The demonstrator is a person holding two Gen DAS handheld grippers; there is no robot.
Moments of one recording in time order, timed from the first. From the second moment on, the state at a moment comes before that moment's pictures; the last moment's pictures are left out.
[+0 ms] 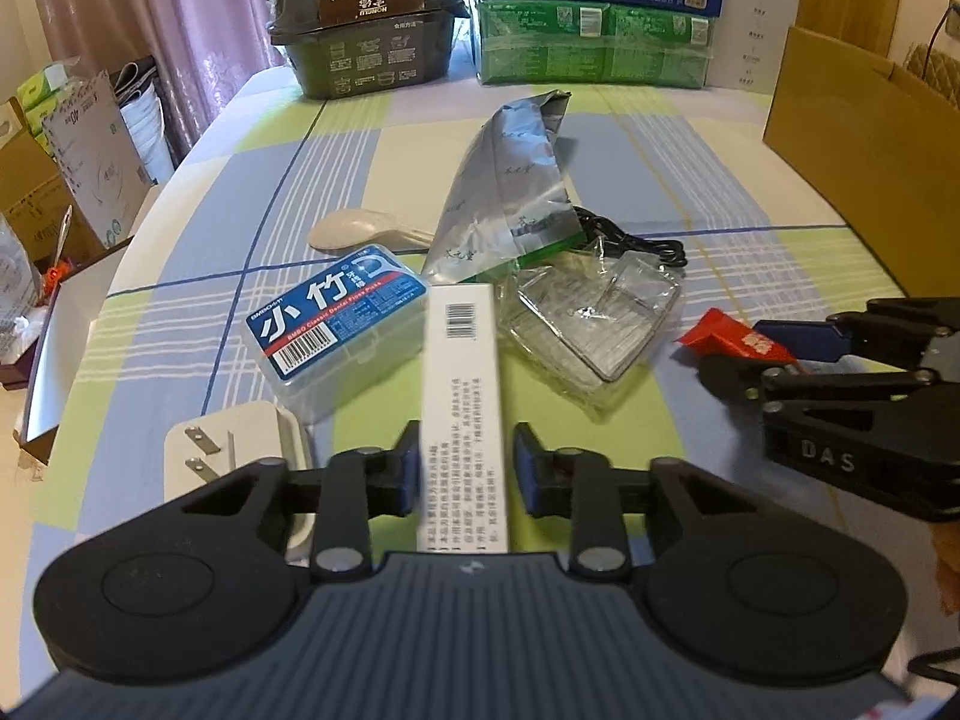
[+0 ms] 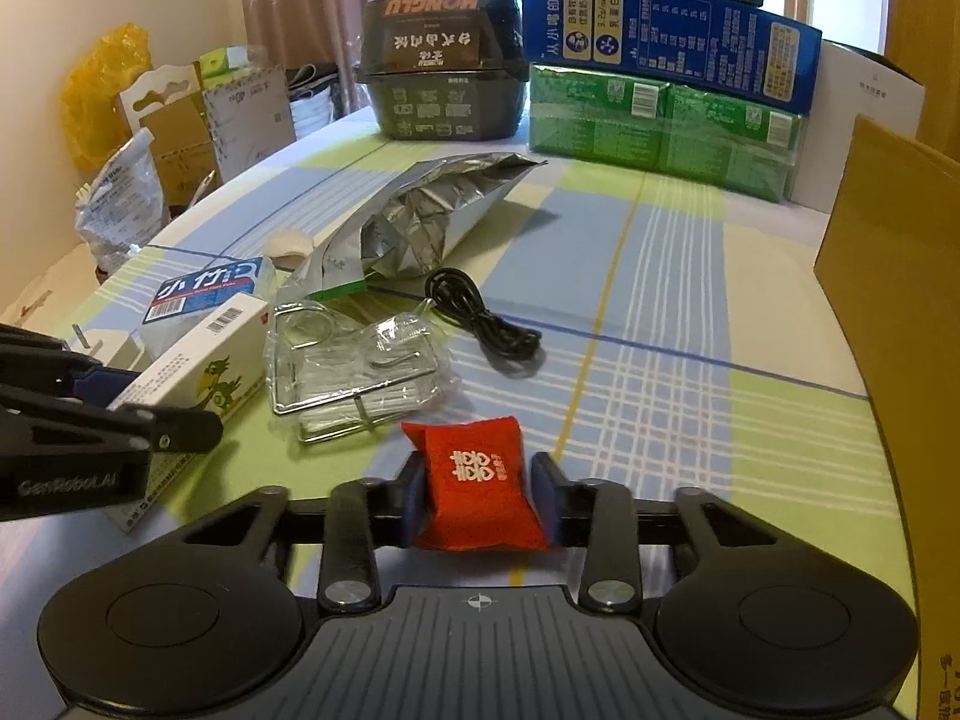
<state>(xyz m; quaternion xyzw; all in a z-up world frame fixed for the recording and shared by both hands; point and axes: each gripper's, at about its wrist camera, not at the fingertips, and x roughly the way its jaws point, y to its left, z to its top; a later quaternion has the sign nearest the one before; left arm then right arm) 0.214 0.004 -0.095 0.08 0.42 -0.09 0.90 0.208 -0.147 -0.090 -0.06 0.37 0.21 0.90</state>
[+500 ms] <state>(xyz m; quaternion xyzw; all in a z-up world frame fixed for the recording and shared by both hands) 0.137 -0.018 -0.089 0.04 0.44 -0.10 0.89 0.142 -0.186 -0.076 -0.04 0.38 0.18 0.91</state>
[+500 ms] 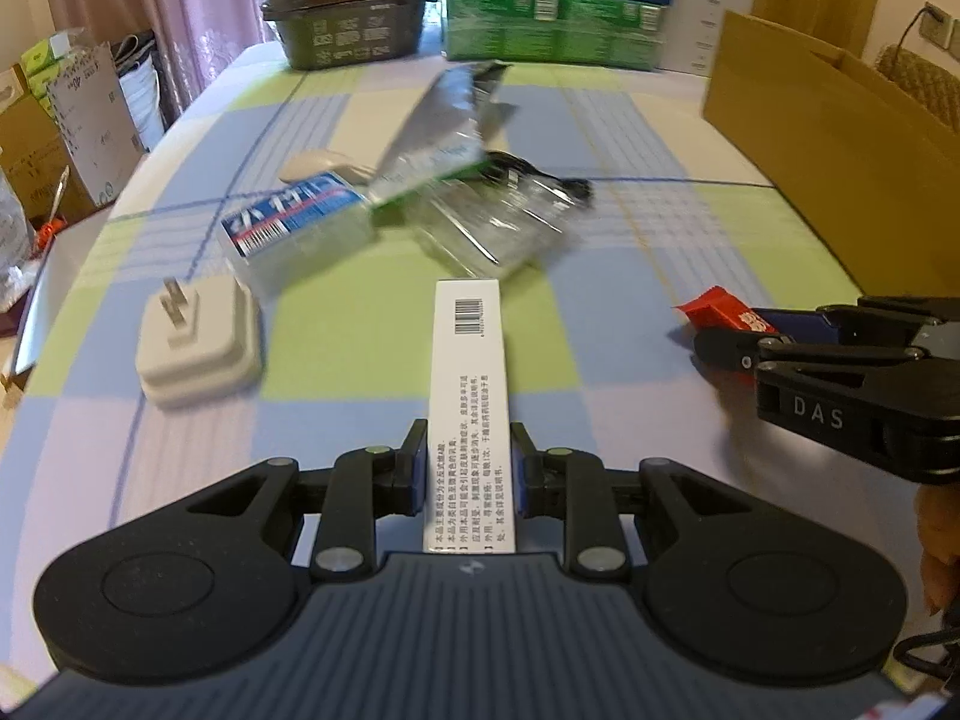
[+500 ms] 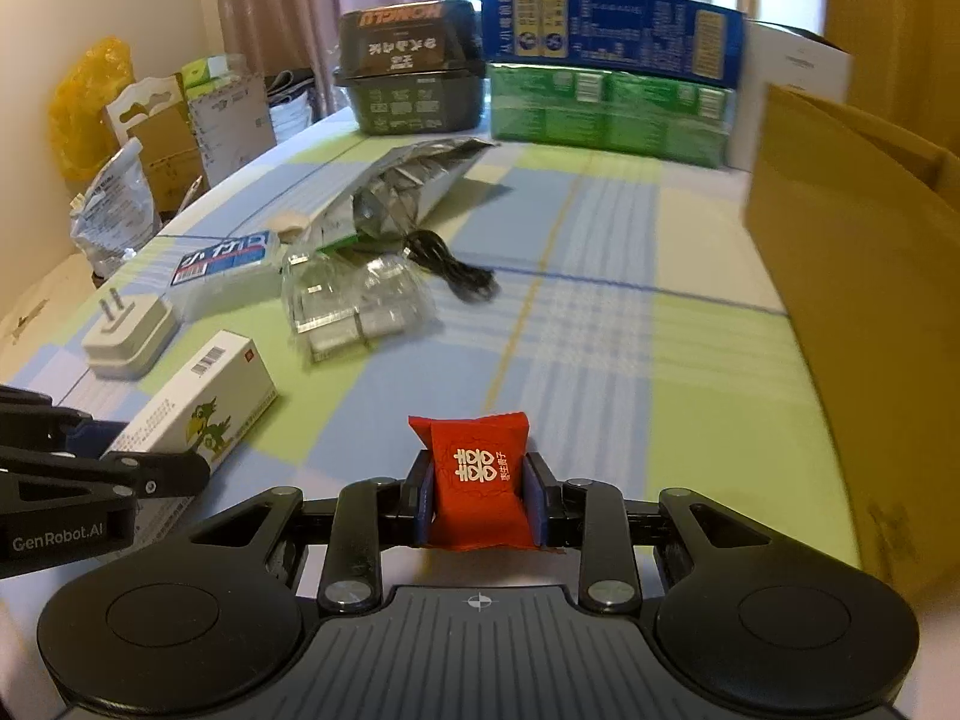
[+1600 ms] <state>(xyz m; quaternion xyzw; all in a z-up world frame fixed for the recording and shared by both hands) 0.094 -0.066 -0.028 0.06 0.40 -0.13 0.91 0.082 -0.238 -0.010 -0.03 0.33 0.14 0.93</state>
